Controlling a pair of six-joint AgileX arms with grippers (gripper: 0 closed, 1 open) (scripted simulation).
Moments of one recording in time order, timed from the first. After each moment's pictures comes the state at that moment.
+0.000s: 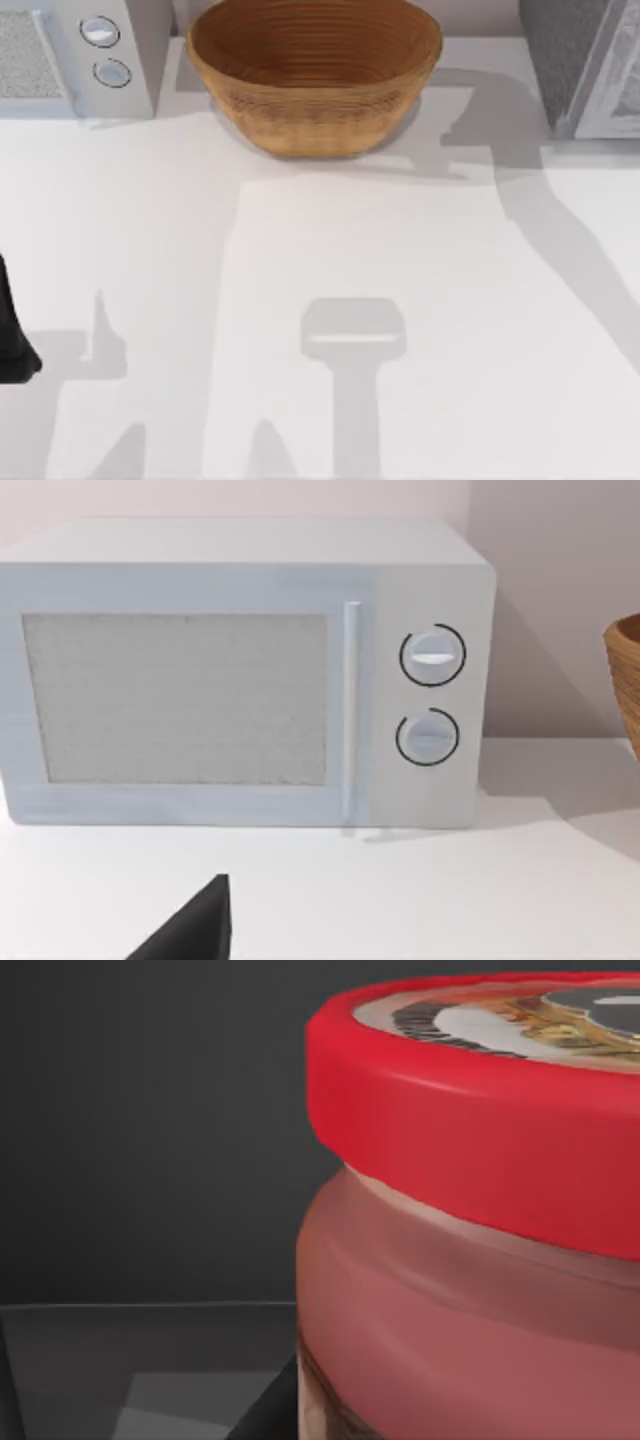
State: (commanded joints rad) left arm 0.00 0.00 0.00 0.00 0.00 0.00; right arm 0.53 1.44 2.17 -0.74 0.55 0.03
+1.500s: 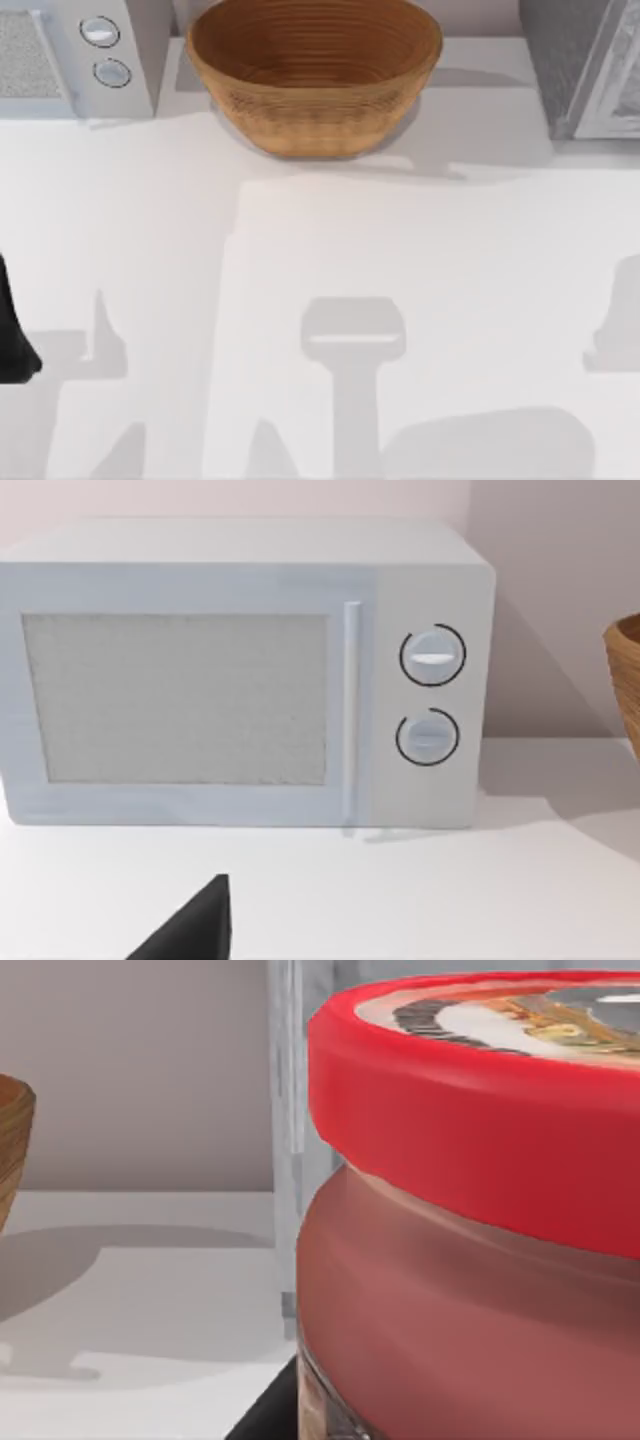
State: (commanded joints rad) left arm 0.00 0.00 0.00 0.00 0.00 0.00; right arm 0.04 0.10 0.11 -0.06 0.04 0.00
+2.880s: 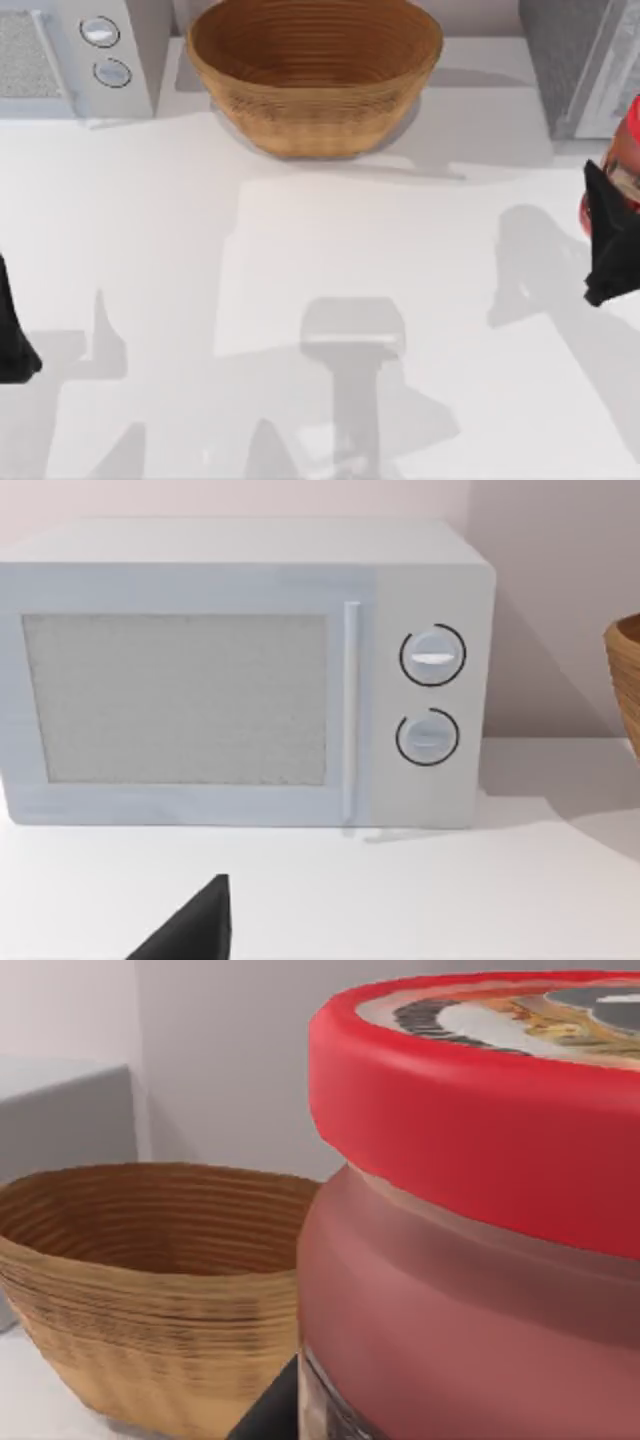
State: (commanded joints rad) left arm 0.00 0.00 0.00 0.00 0.00 0.00; right arm 0.38 0.89 0.21 0.73 0.04 0.01
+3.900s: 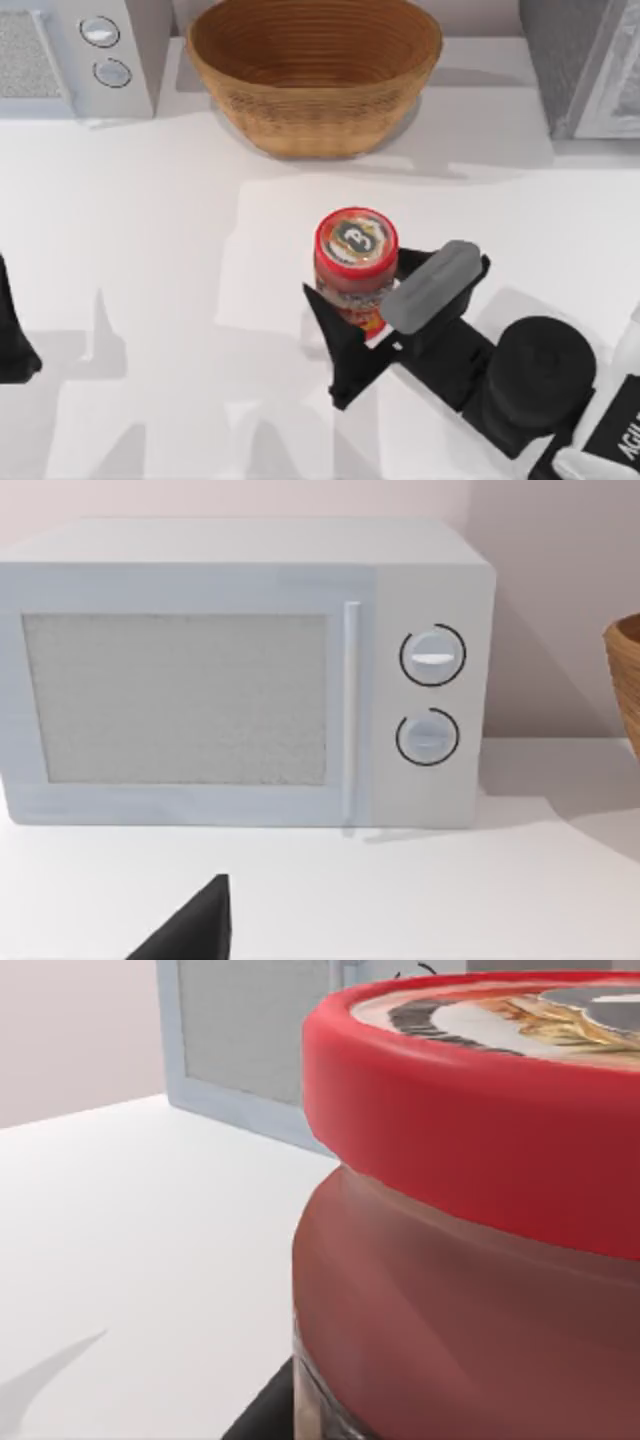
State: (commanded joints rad) left arm 0.00 0.00 0.00 0.00 0.00 0.00; right arm 0.83 2.06 0.45 1.62 0.09 0.01
